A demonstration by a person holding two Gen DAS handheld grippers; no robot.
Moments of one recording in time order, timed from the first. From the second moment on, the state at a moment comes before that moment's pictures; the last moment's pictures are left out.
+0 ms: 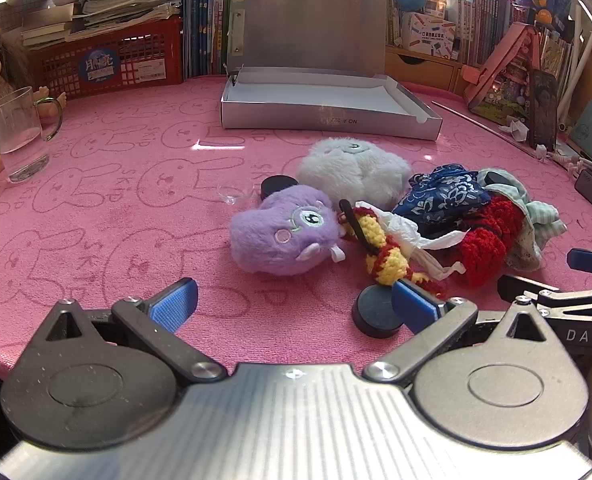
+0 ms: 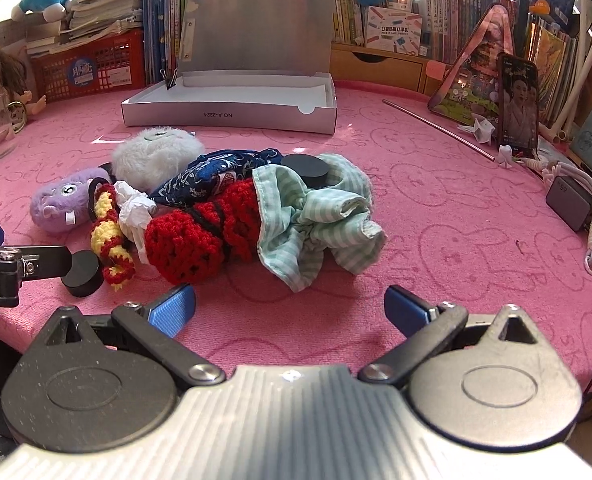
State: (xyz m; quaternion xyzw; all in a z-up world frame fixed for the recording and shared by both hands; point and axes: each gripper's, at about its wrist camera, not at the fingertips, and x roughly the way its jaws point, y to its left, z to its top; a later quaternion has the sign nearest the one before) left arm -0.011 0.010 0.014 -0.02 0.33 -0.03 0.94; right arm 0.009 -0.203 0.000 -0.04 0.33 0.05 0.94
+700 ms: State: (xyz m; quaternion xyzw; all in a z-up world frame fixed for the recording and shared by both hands) left arm 0.009 0.035 0.024 -0.04 0.31 -0.01 0.95; right arm 0.039 -0.227 0.024 0.01 0.30 0.05 0.95
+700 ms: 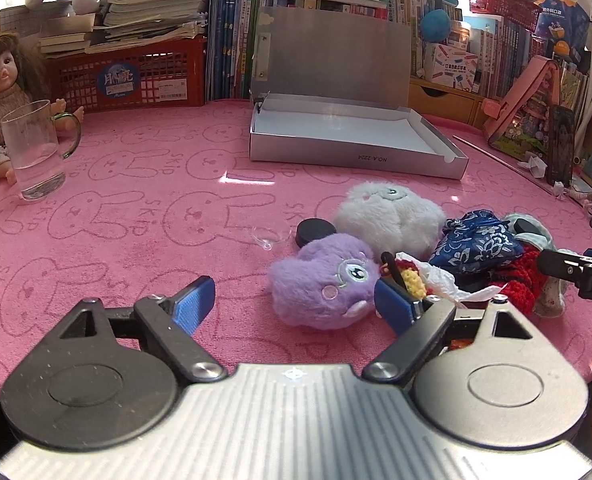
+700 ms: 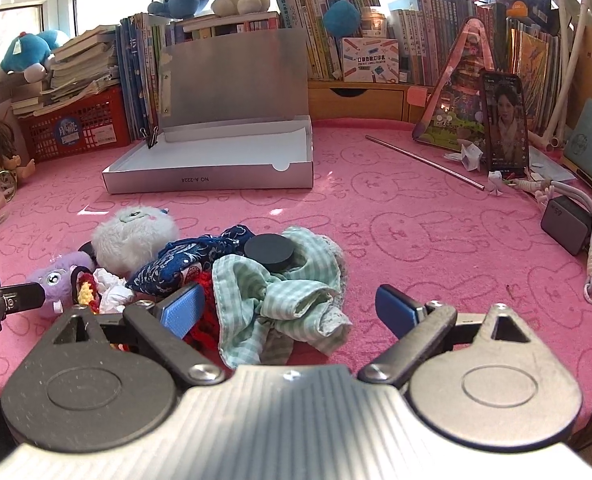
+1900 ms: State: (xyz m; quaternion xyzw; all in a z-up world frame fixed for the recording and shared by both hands) left arm 0.040 0.017 0.000 -0.05 0.32 -0.06 0.94; right arm 0.082 -0.230 -0.005 0.04 0.35 0.03 0.94
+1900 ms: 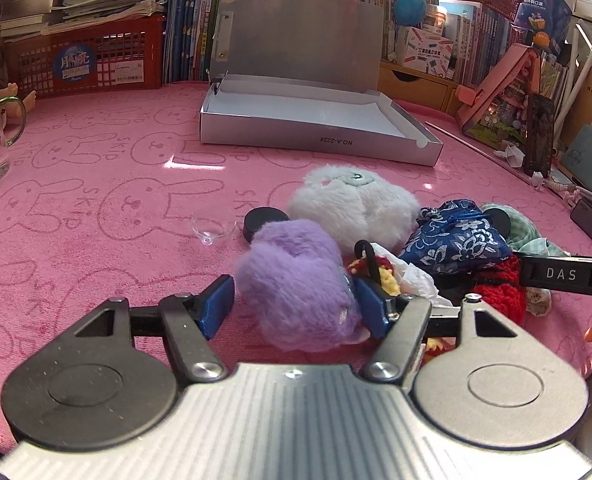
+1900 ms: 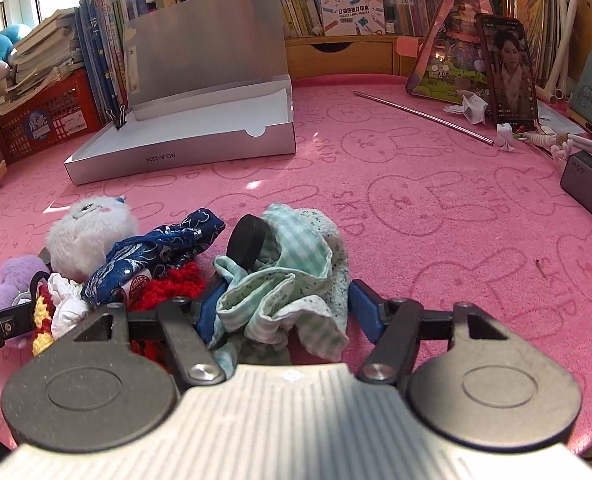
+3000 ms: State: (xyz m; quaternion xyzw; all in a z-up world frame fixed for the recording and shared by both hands) left arm 0.041 0.018 -0.003 -0.02 0.31 -0.04 0.95; right arm 0.071 -0.235 -0.001 0.04 0.33 0.03 0.94
